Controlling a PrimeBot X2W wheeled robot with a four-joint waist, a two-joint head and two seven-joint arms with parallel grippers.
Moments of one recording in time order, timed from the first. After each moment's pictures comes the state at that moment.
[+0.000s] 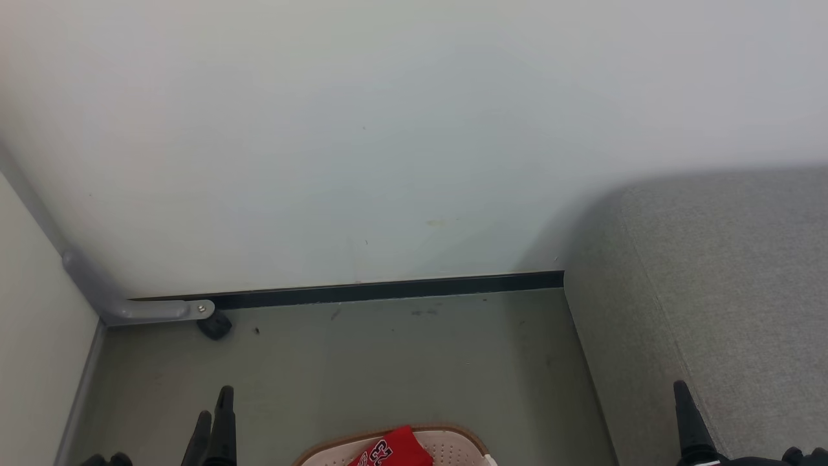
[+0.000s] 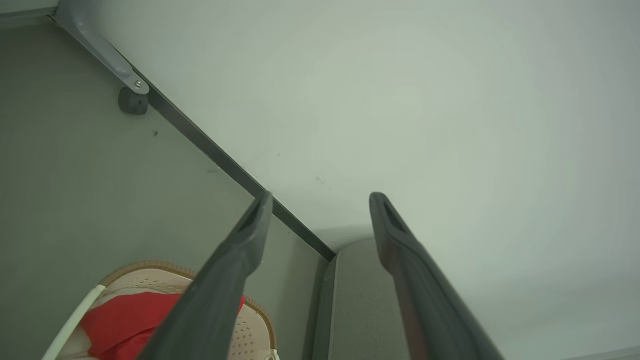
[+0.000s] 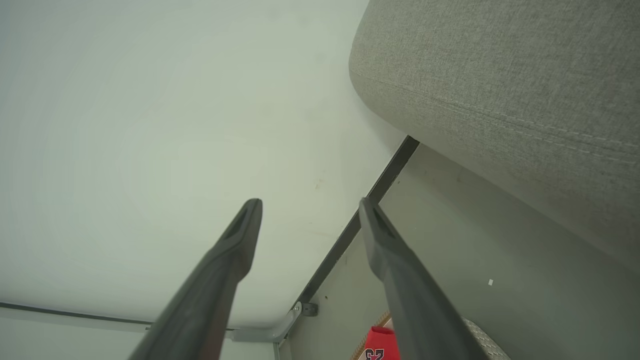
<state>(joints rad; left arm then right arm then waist) -0.03 0.06 -0.05 0.23 -1.10 -0.02 -0.04 -0.05 -0.07 0.04 0.27 1.14 0.03 -0.04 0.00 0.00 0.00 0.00</state>
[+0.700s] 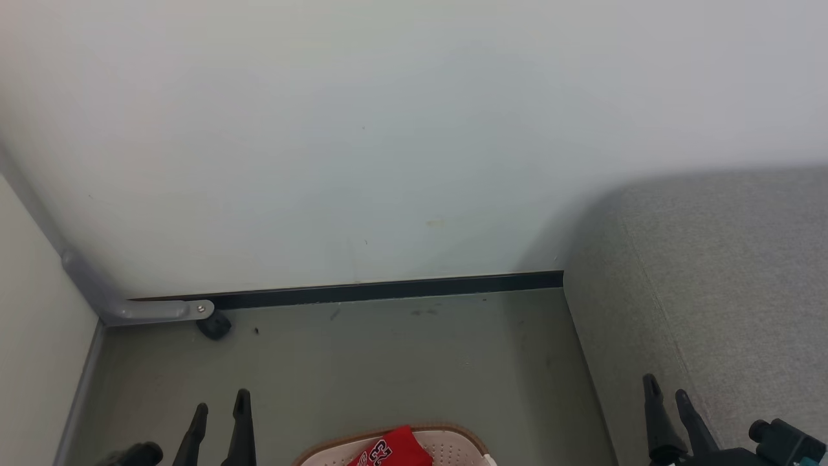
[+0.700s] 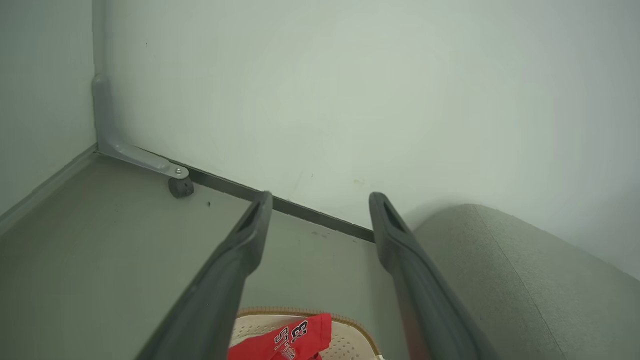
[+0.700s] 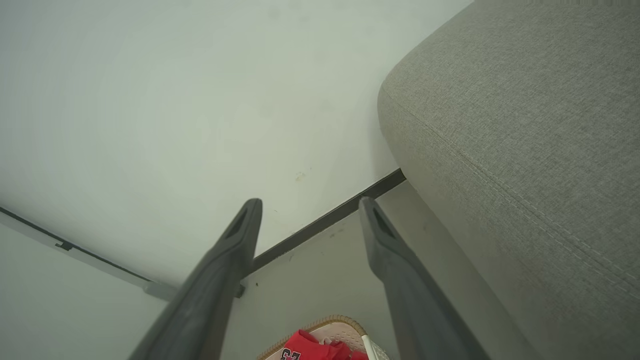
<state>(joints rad) -0.01 0.11 -0.13 0.20 -0.72 0.03 -0.12 -0.07 -0.13 0.17 0.27 0.81 -0.01 -0.12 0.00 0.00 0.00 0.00</state>
